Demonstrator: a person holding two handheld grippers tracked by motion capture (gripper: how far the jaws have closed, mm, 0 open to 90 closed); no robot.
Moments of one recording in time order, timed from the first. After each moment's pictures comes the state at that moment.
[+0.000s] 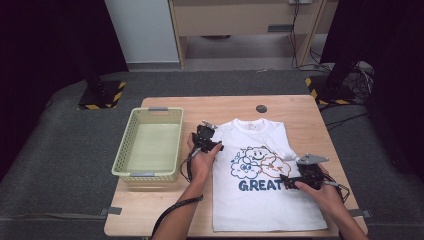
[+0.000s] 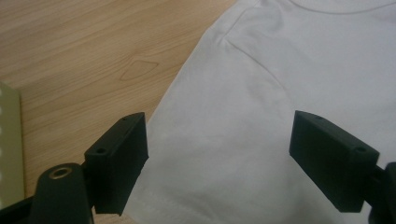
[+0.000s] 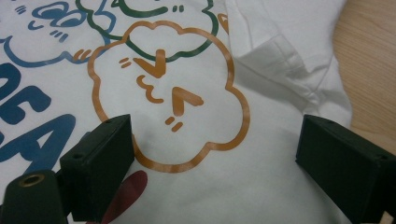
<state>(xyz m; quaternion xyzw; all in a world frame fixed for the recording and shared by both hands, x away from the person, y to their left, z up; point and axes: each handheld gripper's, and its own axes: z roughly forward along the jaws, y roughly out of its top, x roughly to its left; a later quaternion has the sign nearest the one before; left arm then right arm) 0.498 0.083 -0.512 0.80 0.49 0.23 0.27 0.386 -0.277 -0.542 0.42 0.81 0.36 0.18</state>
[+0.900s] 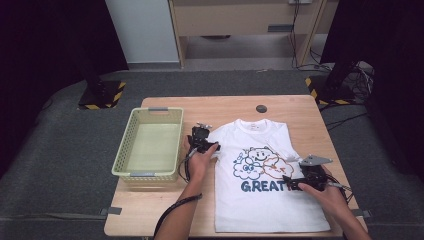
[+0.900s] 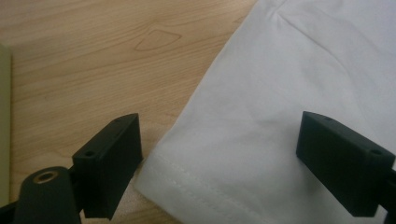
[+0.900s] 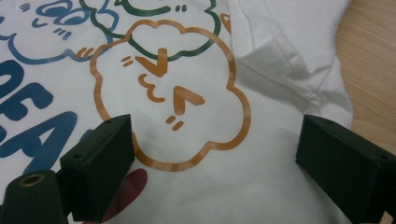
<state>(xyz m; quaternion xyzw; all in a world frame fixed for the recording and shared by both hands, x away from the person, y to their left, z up) 0.506 0.100 -0.530 0.77 0.54 0.20 0.28 0.382 -0.286 -0.542 0.42 0.81 0.36 0.18</state>
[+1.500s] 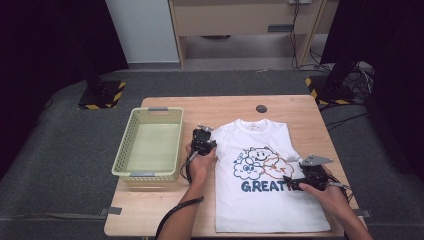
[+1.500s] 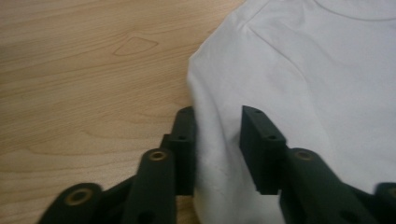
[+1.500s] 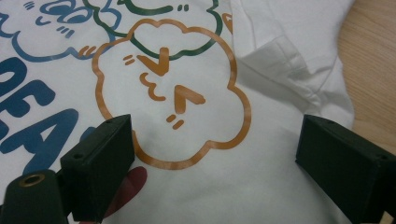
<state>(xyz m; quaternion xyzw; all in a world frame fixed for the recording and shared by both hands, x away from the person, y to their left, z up) 0.494 0.094 -0.527 0.76 0.53 0.20 0.32 0.382 -0.288 -0.542 0.41 0.82 0.36 0.17</state>
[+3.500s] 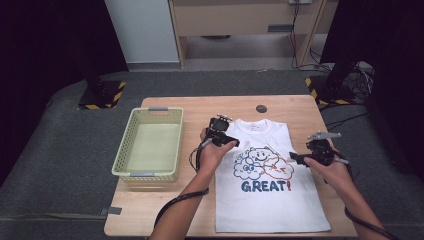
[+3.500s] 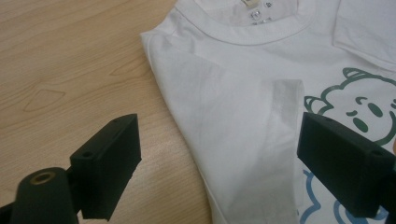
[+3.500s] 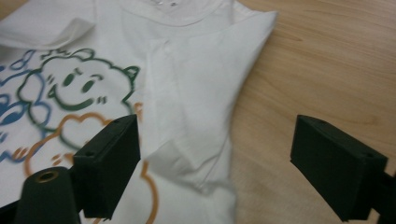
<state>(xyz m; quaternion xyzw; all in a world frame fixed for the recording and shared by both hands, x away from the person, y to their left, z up) 0.503 0.039 -0.474 0.82 0.48 0.12 0.29 0.443 -0.307 -0.497 0.48 0.78 0.35 0.18</state>
